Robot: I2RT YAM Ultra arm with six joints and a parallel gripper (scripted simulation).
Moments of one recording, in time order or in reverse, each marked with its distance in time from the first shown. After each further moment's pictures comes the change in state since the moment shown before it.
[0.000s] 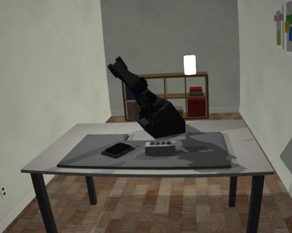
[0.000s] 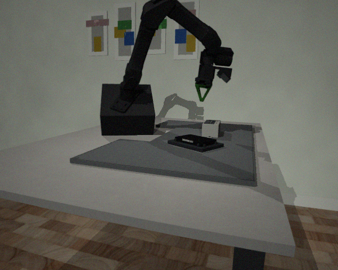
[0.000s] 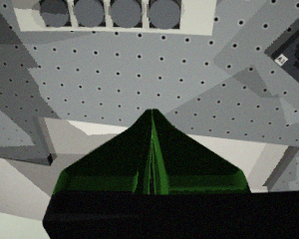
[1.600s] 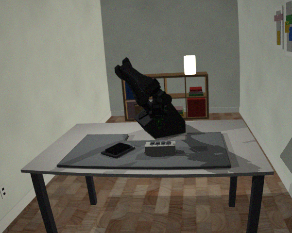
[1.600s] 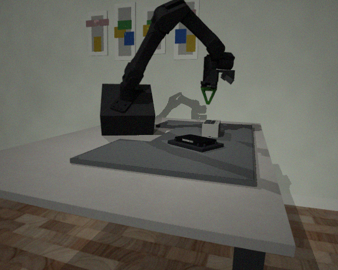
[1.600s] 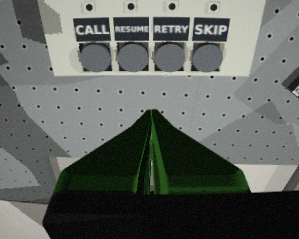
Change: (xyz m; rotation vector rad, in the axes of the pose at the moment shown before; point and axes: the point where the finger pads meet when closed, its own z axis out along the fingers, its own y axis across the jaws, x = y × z) arm -0.025 0.044 0.017 0.113 -0.086 0.001
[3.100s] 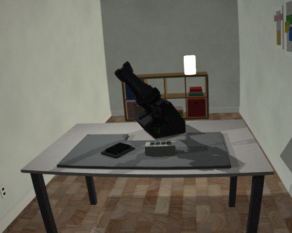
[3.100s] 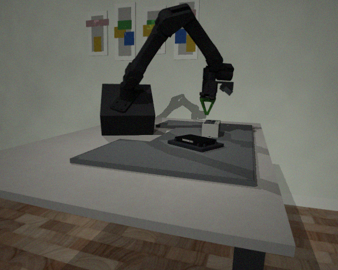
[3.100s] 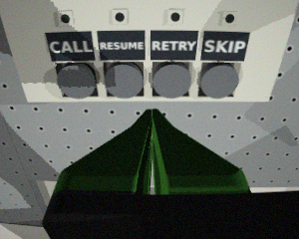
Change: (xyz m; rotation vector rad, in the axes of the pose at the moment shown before) arm 0.003 -0.002 0.047 0.007 0.010 -0.002
